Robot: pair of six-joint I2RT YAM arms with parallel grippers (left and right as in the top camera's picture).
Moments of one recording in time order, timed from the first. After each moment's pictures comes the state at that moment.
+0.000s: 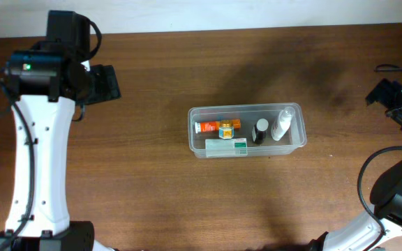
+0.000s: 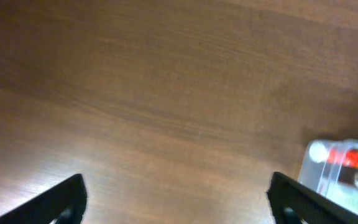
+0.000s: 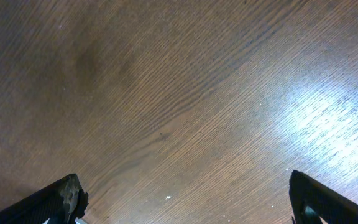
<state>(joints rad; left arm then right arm) -0.09 1.71 2.05 -1.50 -0.21 -0.30 -0.55 1.93 1.77 -1.19 -0.02 0.26</state>
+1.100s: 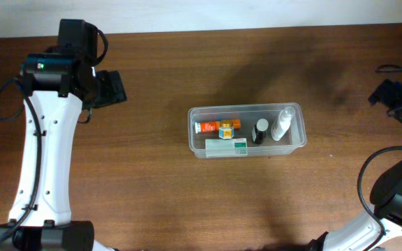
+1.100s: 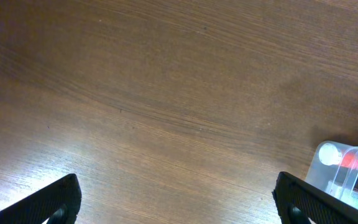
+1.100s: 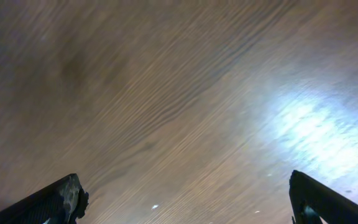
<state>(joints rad) -0.08 1.71 1.93 -1.43 -0.21 -0.34 -0.55 1.93 1.77 -1.17 0.06 0.25</state>
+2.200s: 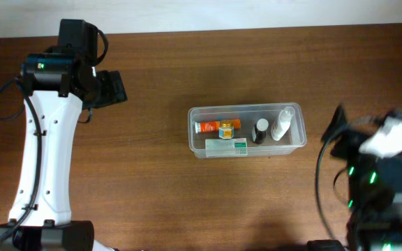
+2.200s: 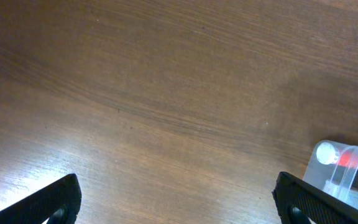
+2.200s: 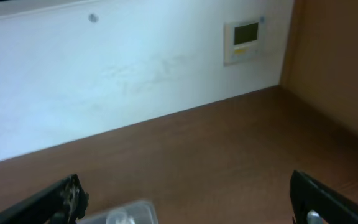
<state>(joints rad) -0.08 1.71 1.92 -1.43 -0.20 -0.34 -0.01 0.56 0.75 -0.37 0.25 0.17</state>
